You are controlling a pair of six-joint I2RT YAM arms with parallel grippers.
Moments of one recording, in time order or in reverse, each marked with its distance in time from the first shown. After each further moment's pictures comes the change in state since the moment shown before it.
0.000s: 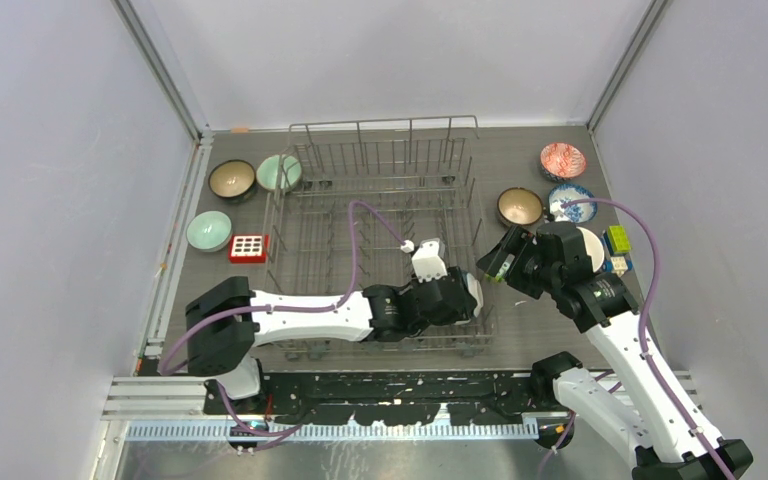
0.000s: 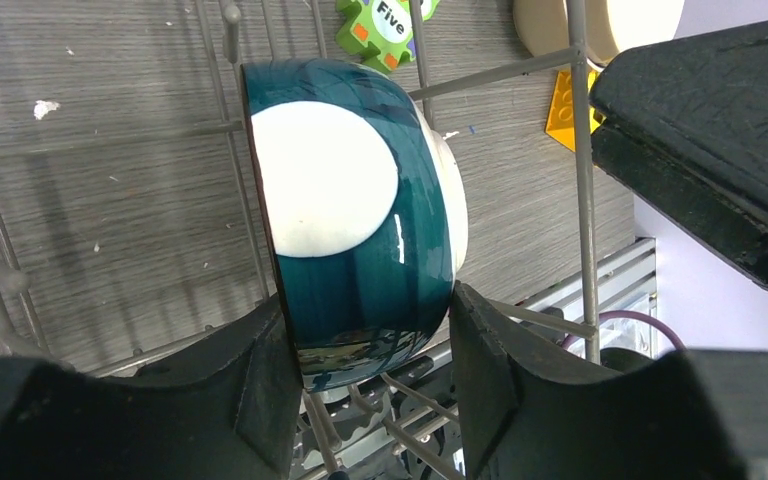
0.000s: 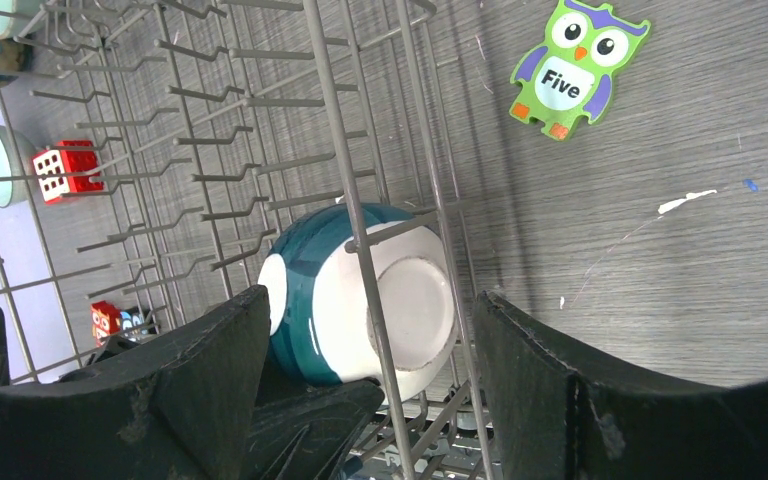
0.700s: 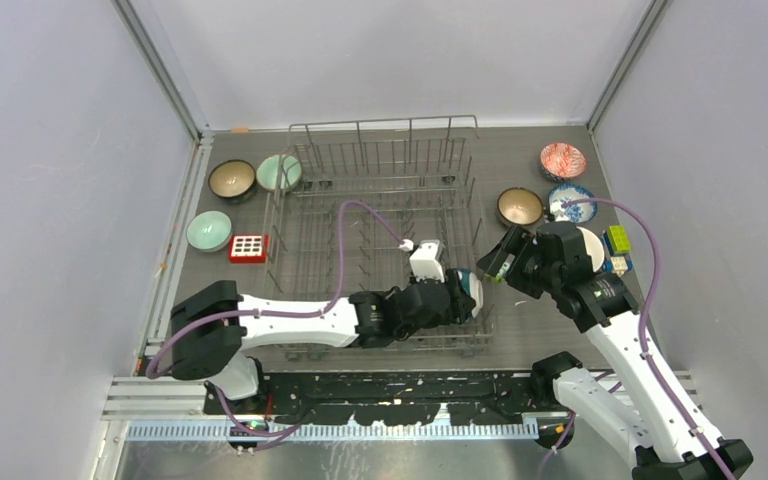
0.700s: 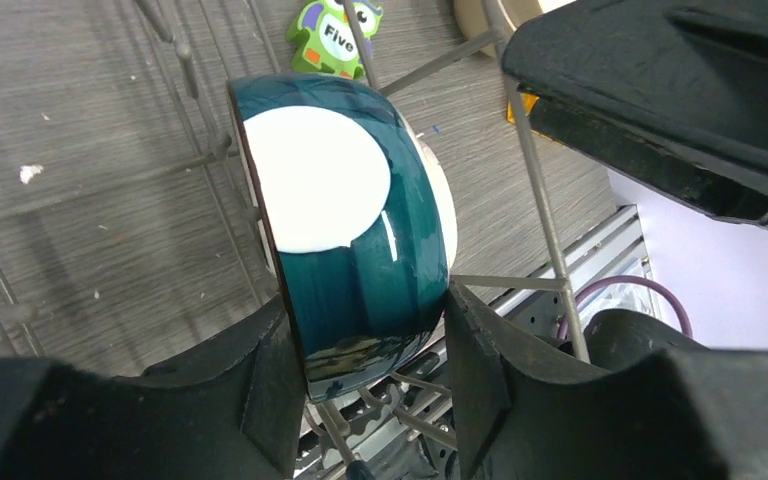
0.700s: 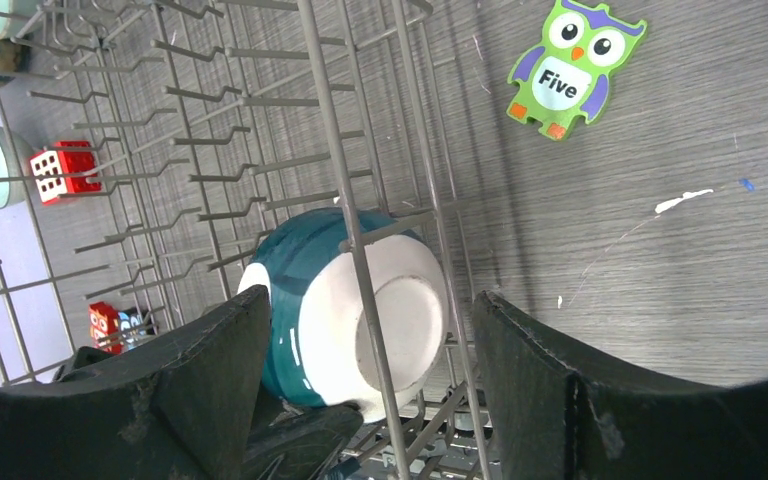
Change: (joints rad) left arm -0.001 -0.065 -0.127 0.216 0.026 0.162; right arm 0.000 0.000 -0.002 0.000 0.004 -0.001
